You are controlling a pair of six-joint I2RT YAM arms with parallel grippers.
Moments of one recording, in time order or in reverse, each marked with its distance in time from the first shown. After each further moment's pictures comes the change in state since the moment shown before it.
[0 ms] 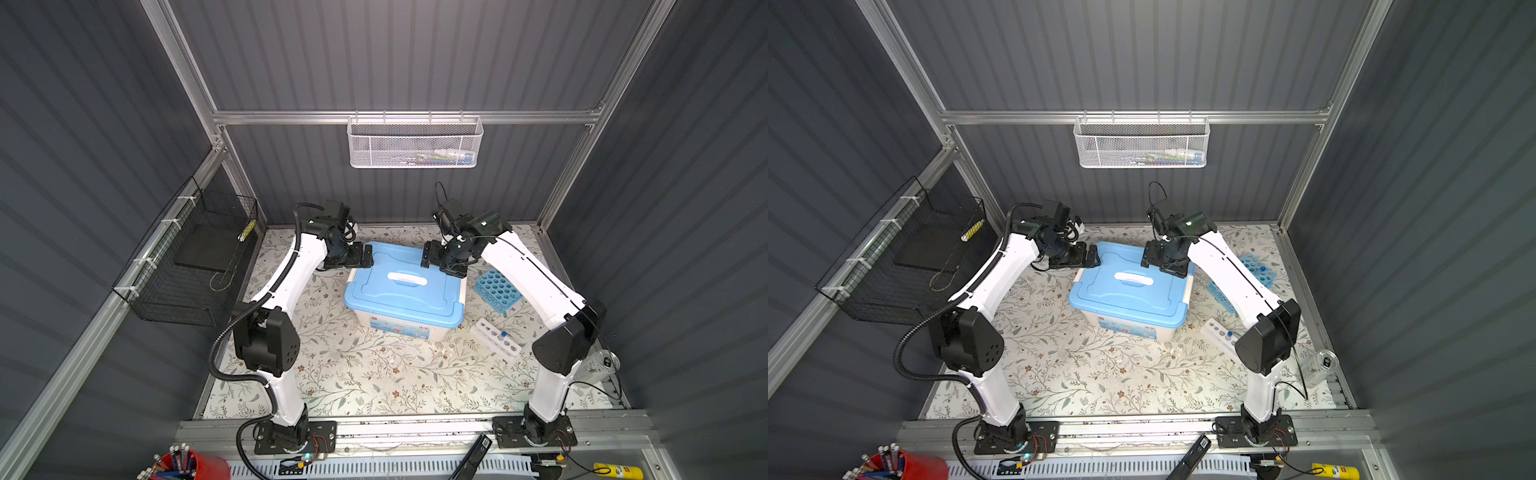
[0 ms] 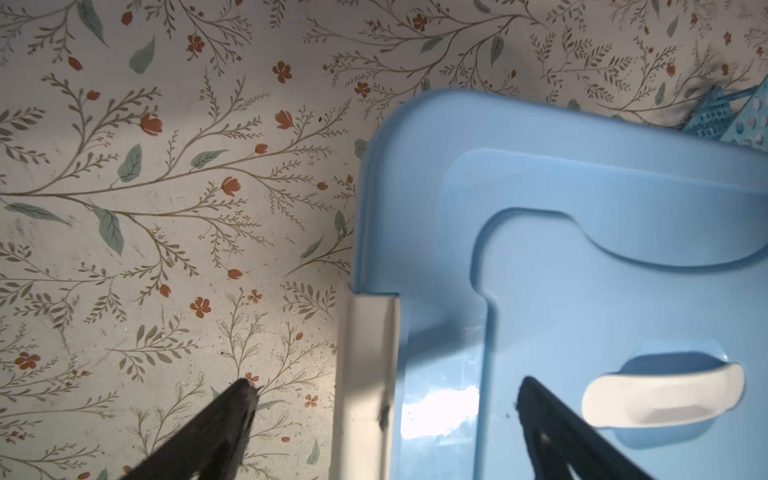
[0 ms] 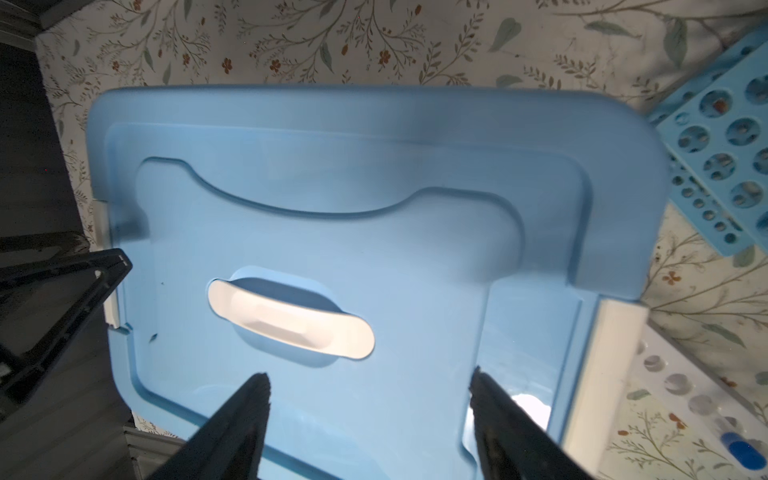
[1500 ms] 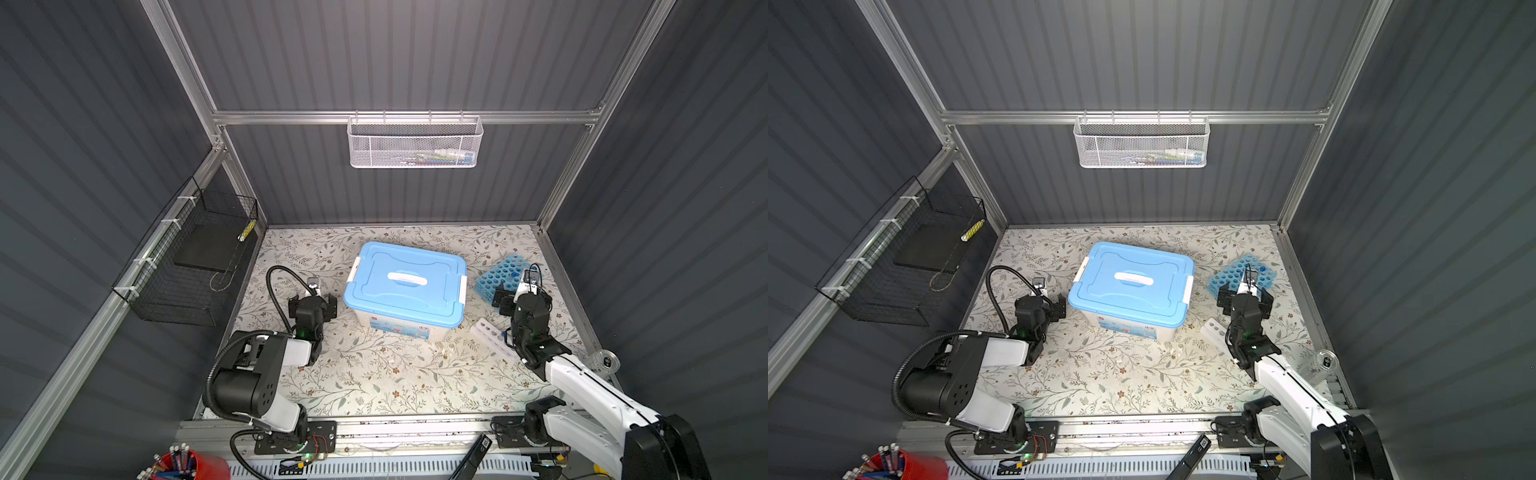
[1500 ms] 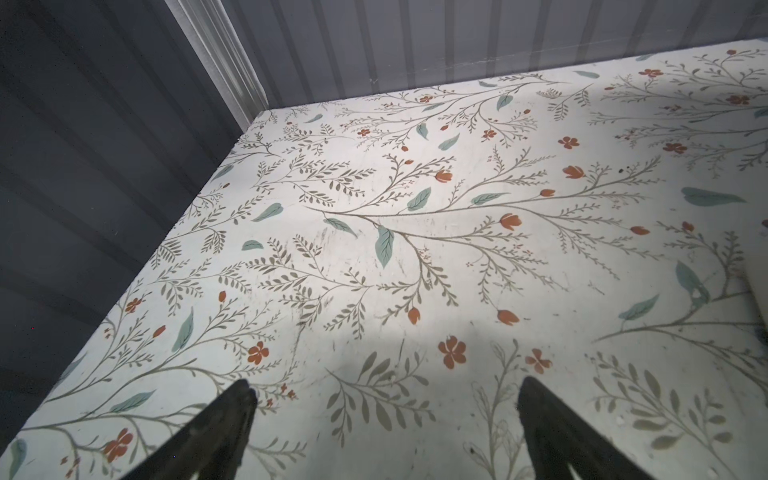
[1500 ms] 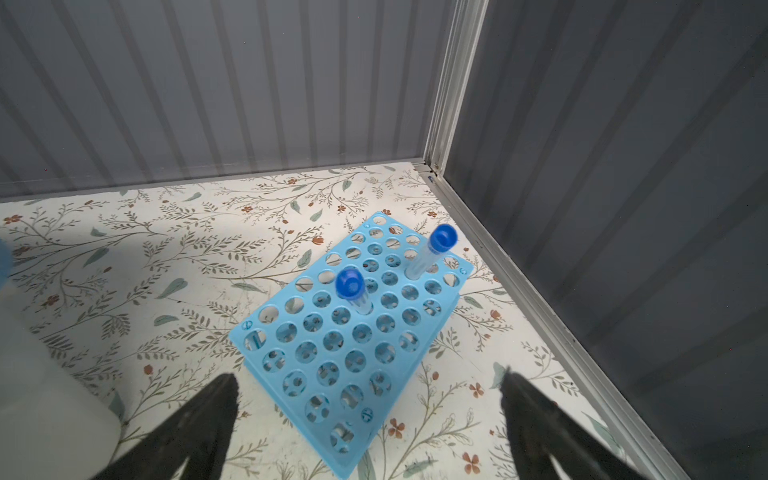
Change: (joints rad) left arm 0.109 -0.251 -1.473 1.931 -0.529 0.235; right arm -0.357 -0.852 -1.677 1.639 0.552 -0.680
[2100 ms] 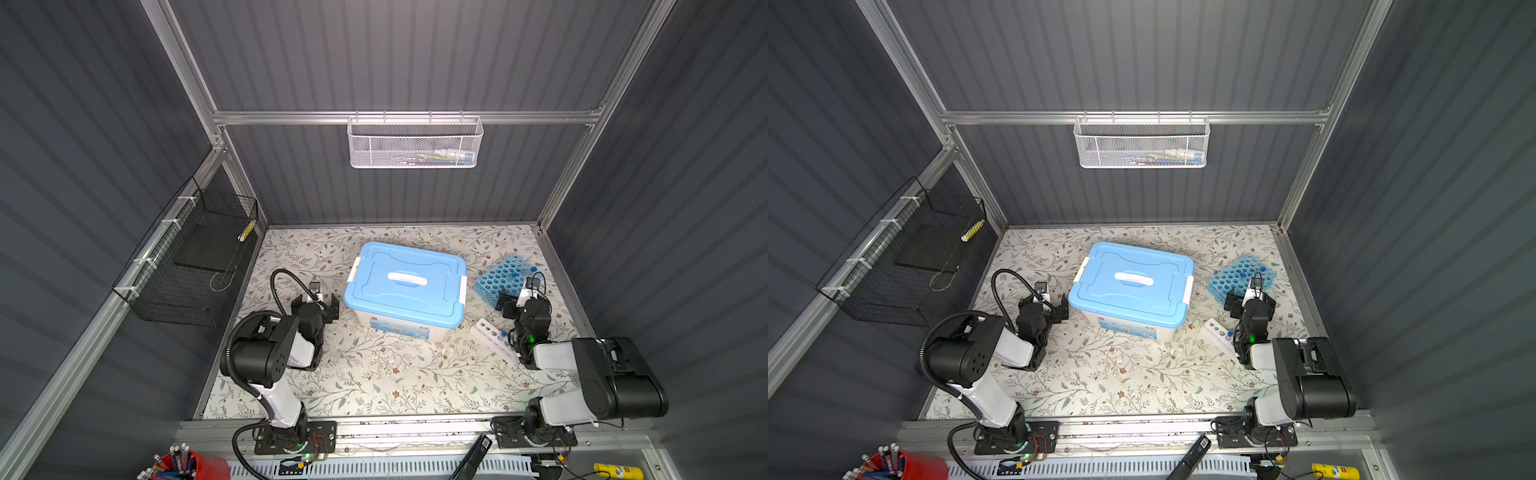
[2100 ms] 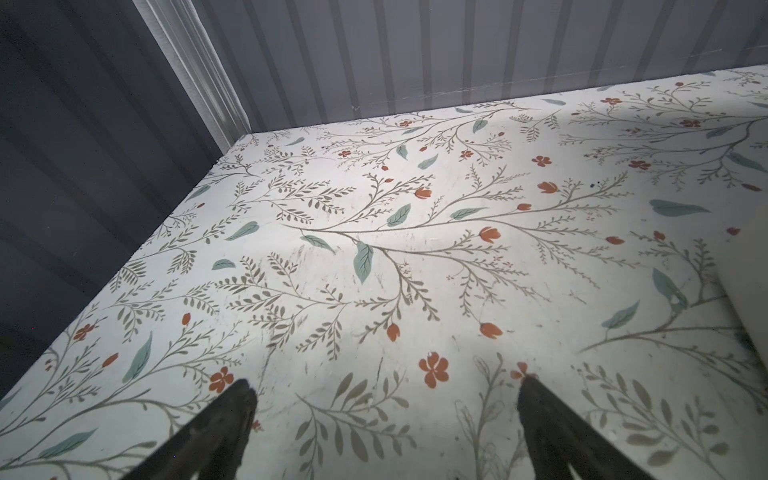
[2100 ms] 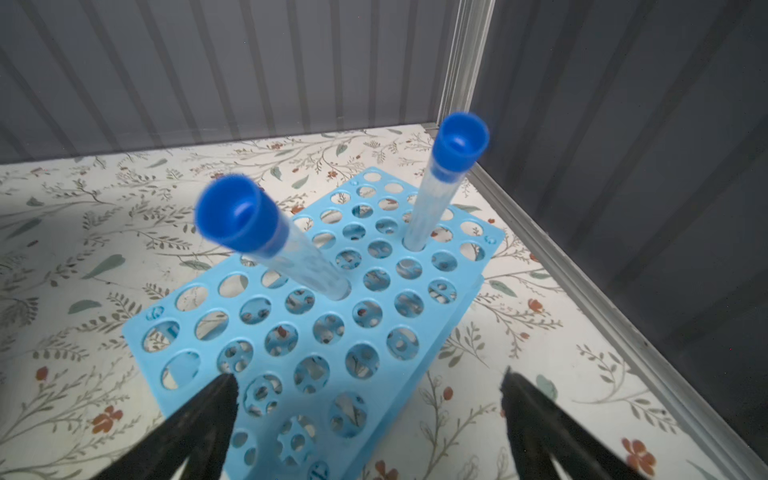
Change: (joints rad) left arm 0.014 0.166 -0.028 0.286 0.062 0.024; right arm -0.224 0.468 -0.103 0.599 -0.294 -0.044
